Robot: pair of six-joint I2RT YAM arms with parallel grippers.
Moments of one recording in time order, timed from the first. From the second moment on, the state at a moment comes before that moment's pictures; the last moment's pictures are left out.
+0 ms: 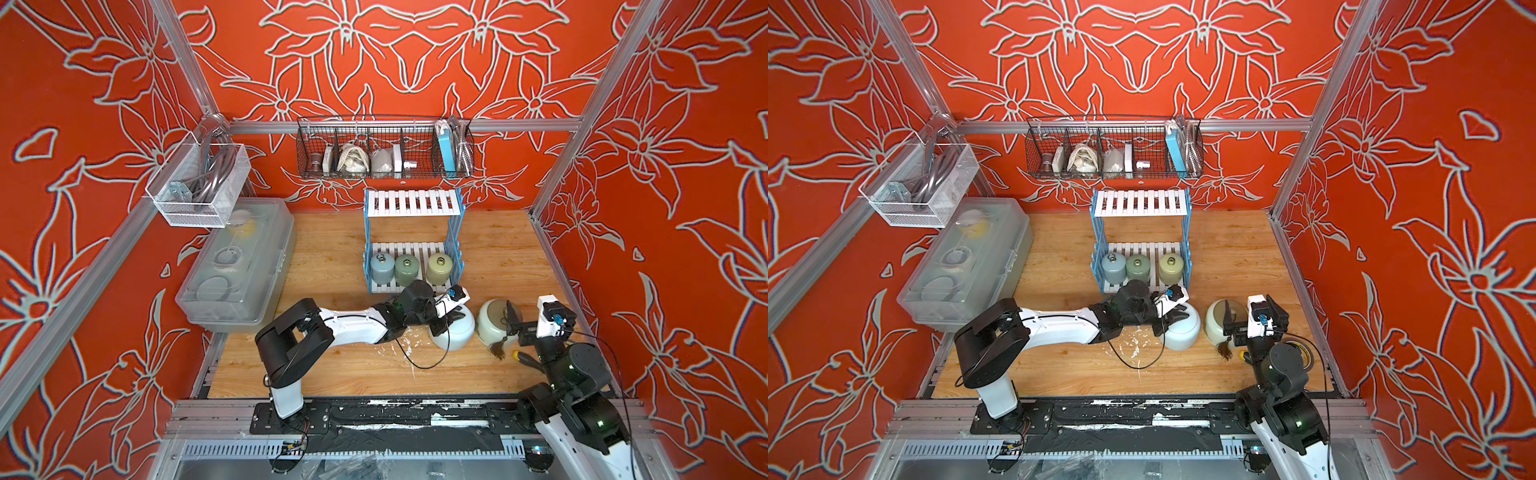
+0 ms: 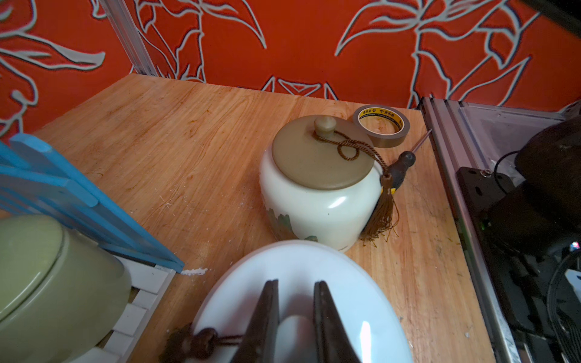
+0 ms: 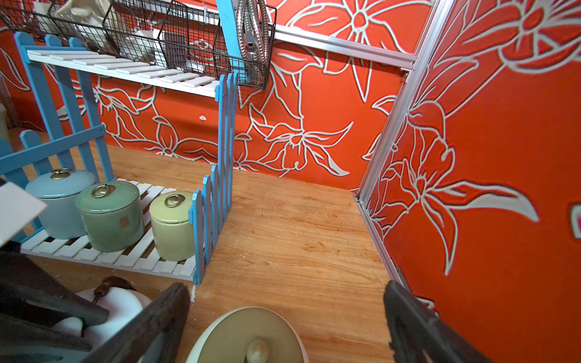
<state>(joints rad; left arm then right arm) -0.93 1.77 0.97 0.42 0.33 0.12 0.35 0.02 0.40 -0.42 0.30 -0.18</state>
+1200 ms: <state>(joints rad) -0.95 1.72 0.96 0.46 0.32 0.09 0.35 0.02 0.40 -0.42 0.30 -0.18</state>
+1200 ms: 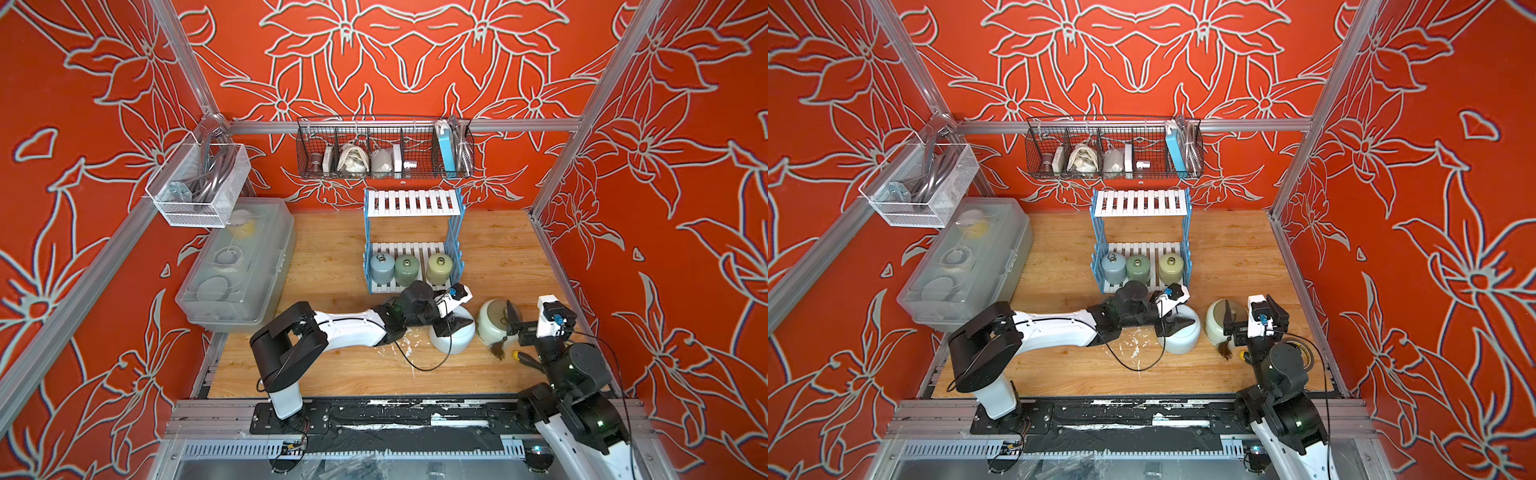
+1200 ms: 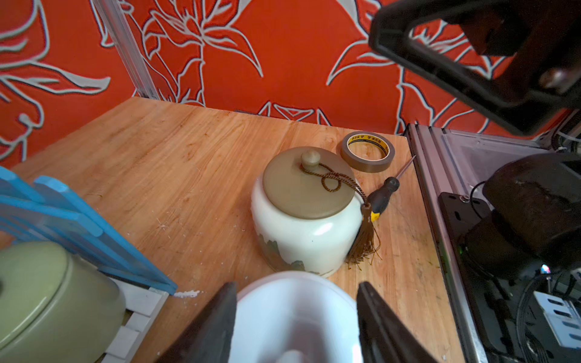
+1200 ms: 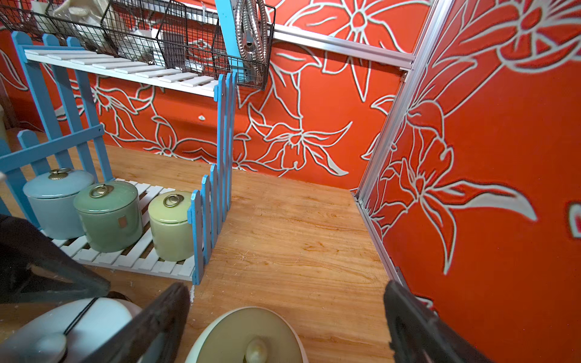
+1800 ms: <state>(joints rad) -0.91 1.31 0.71 0.36 0.34 0.12 0.34 0.05 0.40 -0.42 0.30 -0.18</state>
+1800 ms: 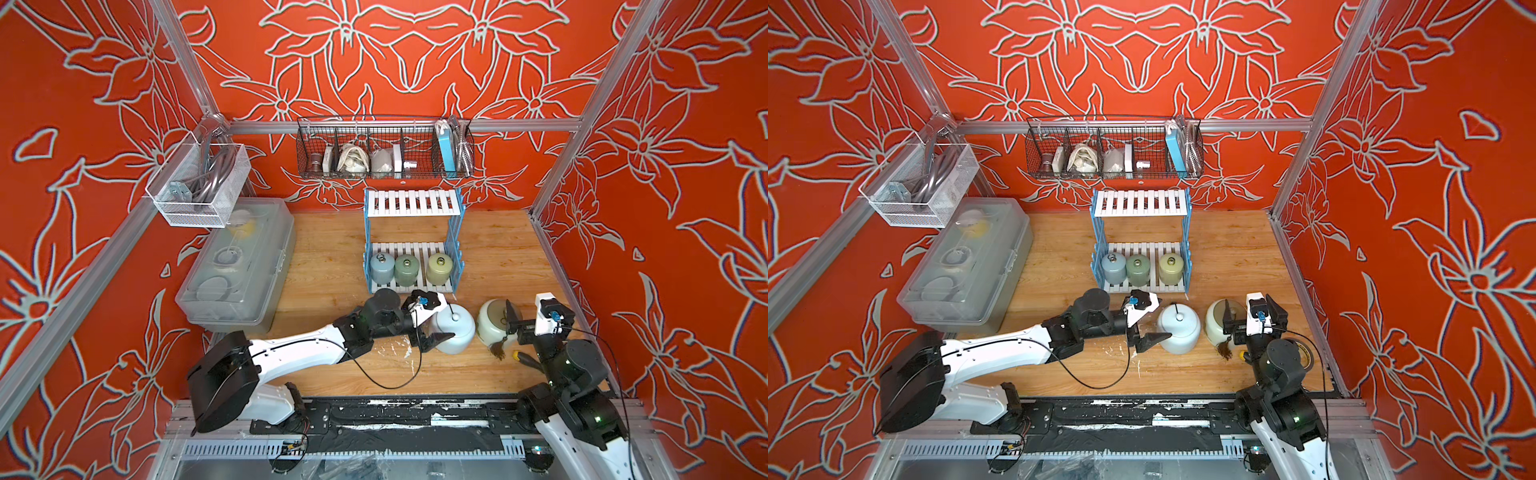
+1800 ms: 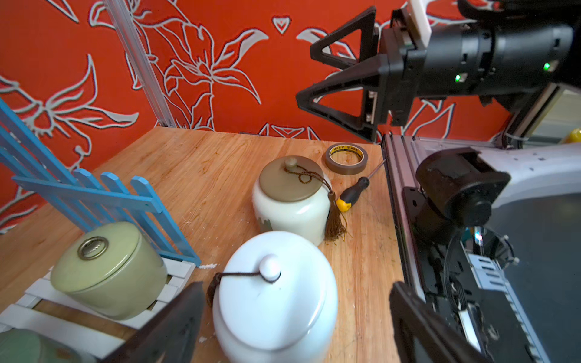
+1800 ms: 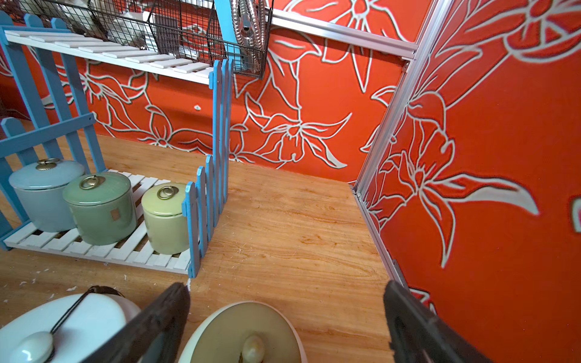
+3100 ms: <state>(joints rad) -0.17 0.45 0.57 -0.21 0.30 -0.03 0.33 0.52 0.80 -0.65 0.27 0.02</state>
